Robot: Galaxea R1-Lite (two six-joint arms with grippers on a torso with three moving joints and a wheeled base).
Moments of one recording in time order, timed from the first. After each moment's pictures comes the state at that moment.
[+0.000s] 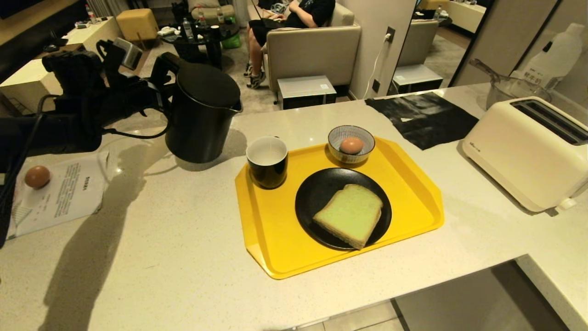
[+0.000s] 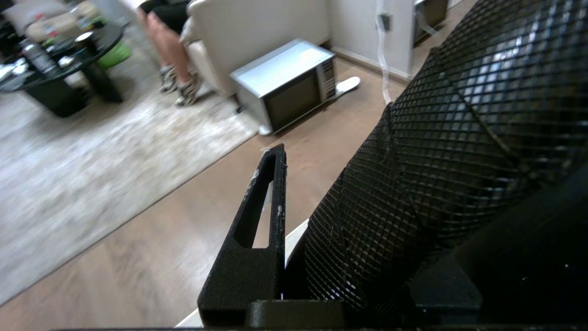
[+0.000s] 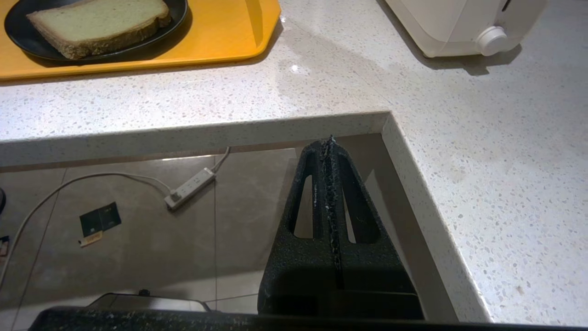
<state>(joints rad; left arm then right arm) 0.09 2.19 -1.95 -0.49 -0.53 0.21 0.01 0.00 0.00 -0.07 0.01 -0.03</state>
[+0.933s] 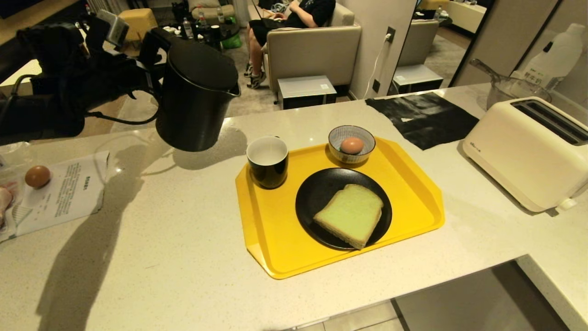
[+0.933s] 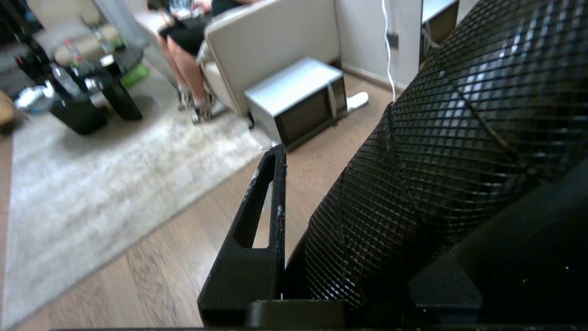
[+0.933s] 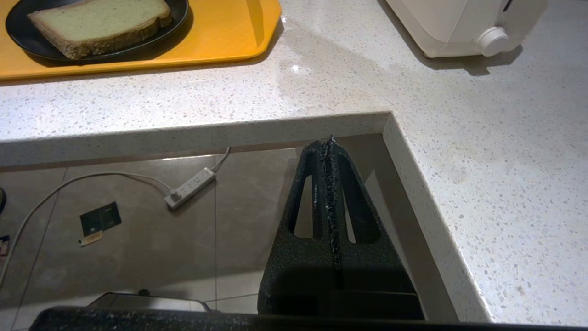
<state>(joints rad) 0.07 2.10 -1.96 -0.44 -0.51 0.23 0.01 0.00 0.00 -0.07 0.01 -0.03</state>
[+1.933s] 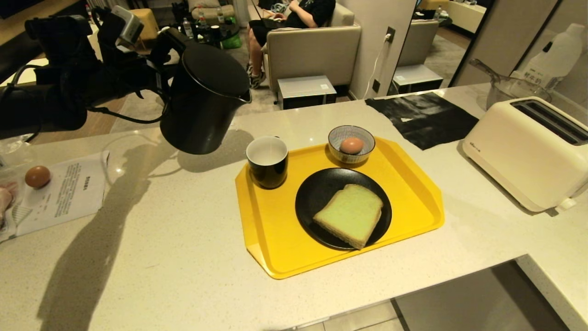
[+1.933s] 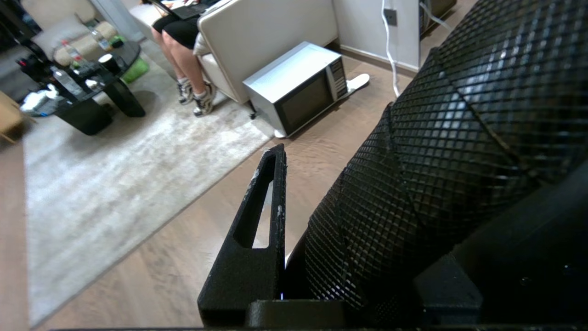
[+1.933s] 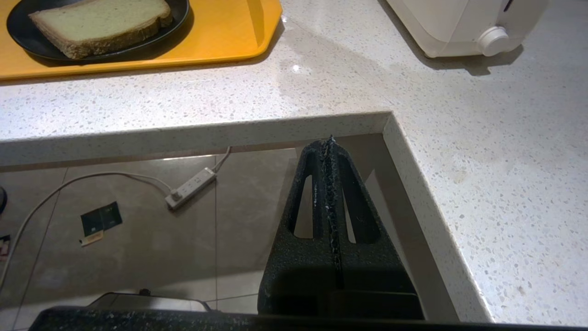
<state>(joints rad) 0.02 2.06 -1.96 -0.33 -0.46 0.34 0.01 0.00 0.00 -0.07 0.01 -0.03</state>
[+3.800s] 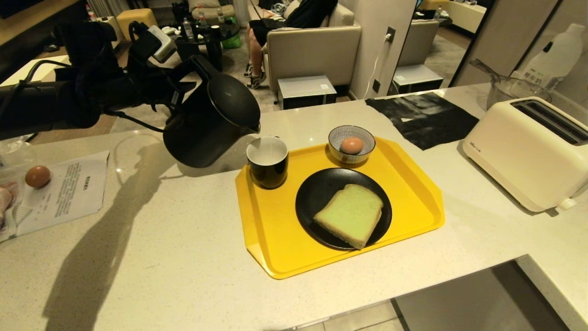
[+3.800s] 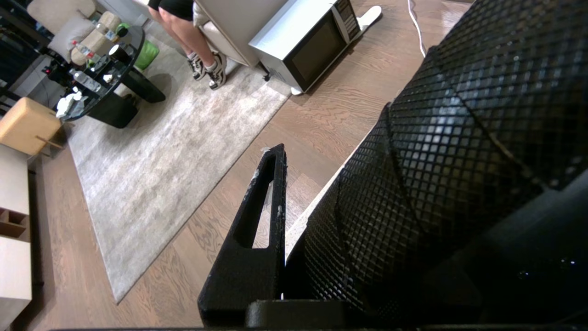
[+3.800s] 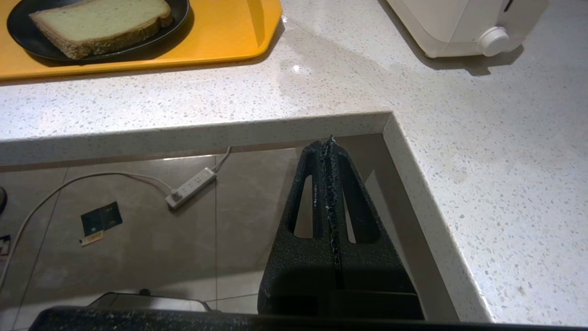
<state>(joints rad) -0.05 2.06 -1.97 -0.16 -0.35 0.61 0.01 0.00 0.00 -0.07 0.01 -0.03</state>
